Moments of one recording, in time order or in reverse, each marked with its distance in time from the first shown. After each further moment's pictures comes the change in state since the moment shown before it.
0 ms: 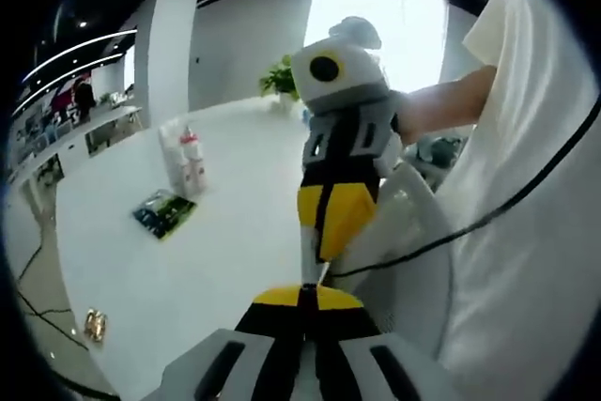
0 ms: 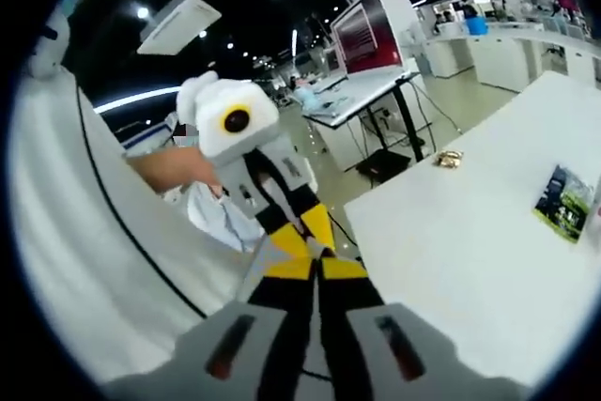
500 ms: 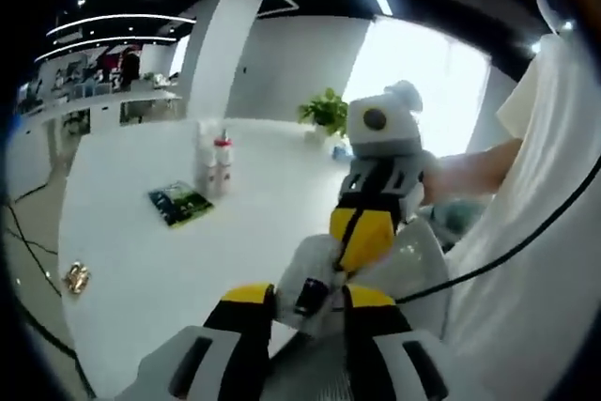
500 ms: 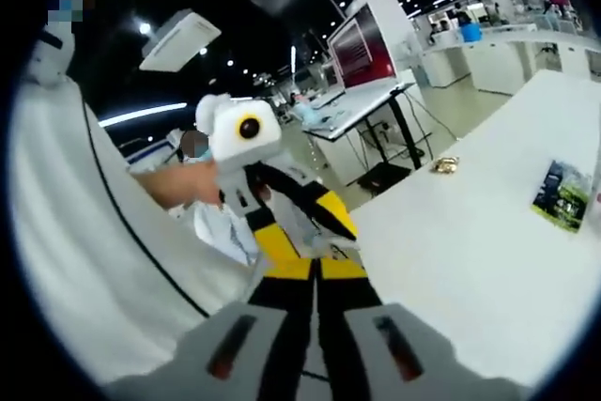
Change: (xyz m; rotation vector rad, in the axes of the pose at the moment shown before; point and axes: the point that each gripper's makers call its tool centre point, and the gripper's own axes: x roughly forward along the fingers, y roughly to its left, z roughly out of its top) left arm -0.007 0.014 0.010 -0.271 -0.186 0.078; right arm -0.014 -0.002 0.003 0.047 -0.102 0.007
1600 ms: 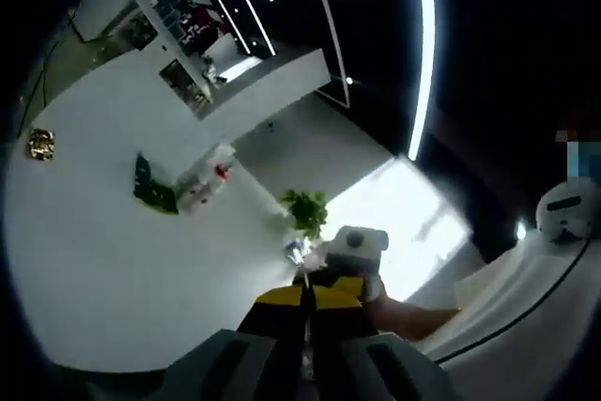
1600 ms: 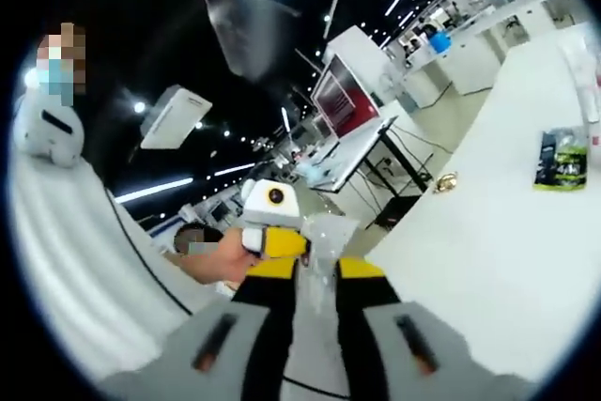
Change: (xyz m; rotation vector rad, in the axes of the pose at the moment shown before) left arm -0.019 -0.016 0.052 -0.596 -0.419 -0.265; right arm -0.017 0.005 0.037 0.234 -0.264 0.058
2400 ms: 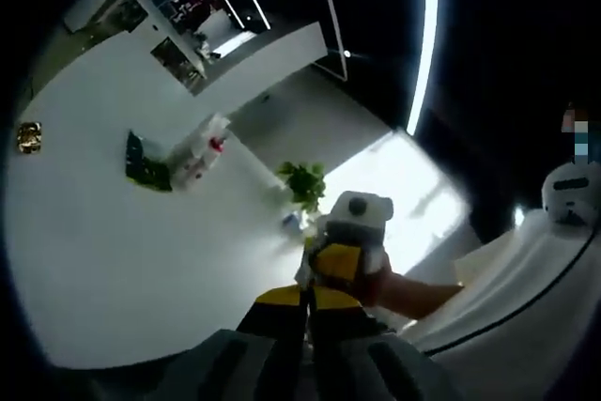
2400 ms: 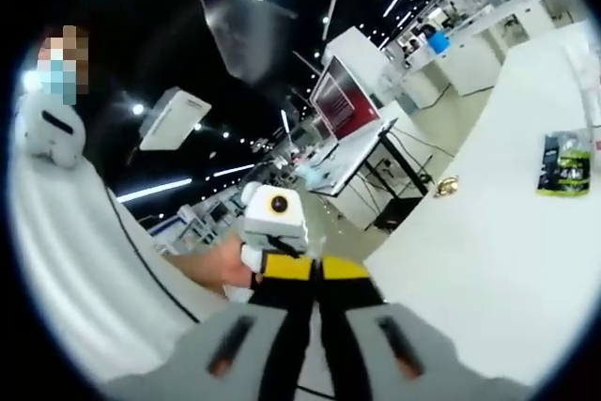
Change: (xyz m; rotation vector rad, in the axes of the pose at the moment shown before) left arm 0.006 0.010 -0.020 -0.004 0.134 0.006; right arm 0.010 -0.004 0.002 -0.047 0.014 -0.019
